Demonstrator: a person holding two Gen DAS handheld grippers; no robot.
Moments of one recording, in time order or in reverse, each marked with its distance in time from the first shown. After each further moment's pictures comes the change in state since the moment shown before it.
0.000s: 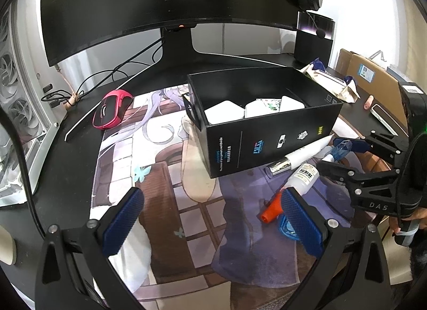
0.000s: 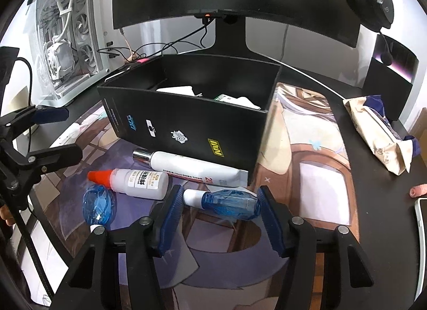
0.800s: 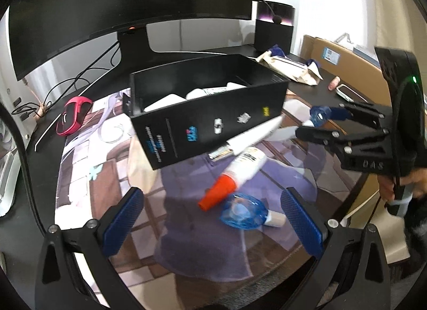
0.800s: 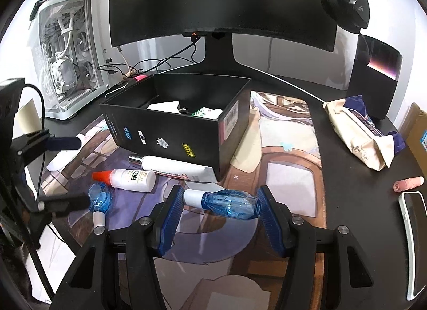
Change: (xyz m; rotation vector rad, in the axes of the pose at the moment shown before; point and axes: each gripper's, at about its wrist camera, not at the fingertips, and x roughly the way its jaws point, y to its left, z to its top) left arm -0.003 -0.044 -0.013 0.102 0.013 -0.137; right arm -0.032 -0.030 -0.008 0.031 -0.065 0.011
